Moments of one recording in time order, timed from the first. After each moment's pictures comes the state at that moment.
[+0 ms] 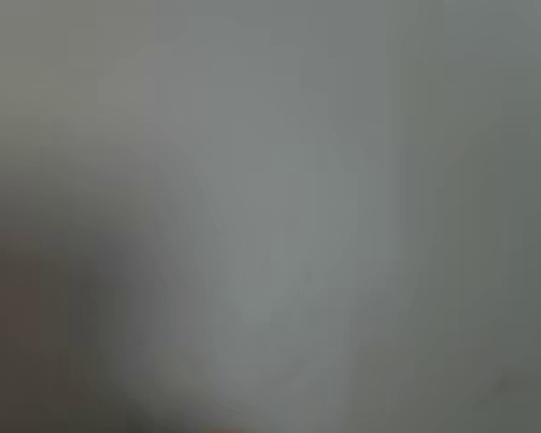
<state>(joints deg) -6.8 191.2 171.8 76.6 1.3</state>
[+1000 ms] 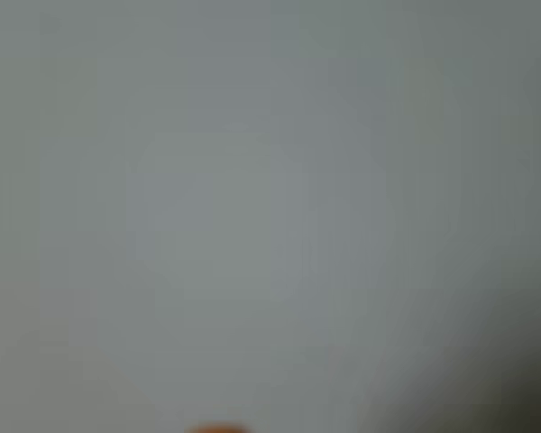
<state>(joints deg) -9.7 191.2 162.5 75.5 61.8</state>
